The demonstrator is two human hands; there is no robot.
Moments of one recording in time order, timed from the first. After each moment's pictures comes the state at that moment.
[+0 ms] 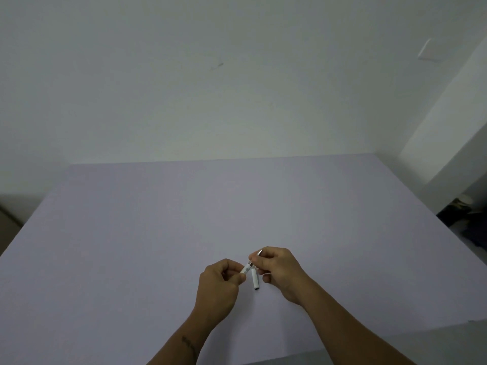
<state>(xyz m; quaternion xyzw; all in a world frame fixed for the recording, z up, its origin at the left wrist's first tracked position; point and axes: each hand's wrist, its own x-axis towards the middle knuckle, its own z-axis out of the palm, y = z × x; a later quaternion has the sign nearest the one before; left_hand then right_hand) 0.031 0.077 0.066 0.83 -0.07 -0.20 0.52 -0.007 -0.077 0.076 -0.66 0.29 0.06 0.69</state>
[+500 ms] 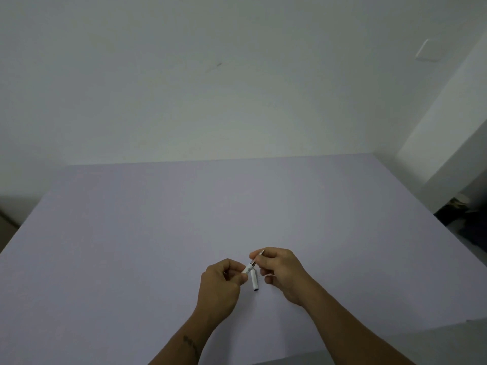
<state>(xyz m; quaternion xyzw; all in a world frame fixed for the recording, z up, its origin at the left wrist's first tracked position) 0.033 0.071 0.066 0.82 -0.07 -0.20 0.53 -0.008 -0.081 0.078 -0.64 0.30 0.05 0.71</state>
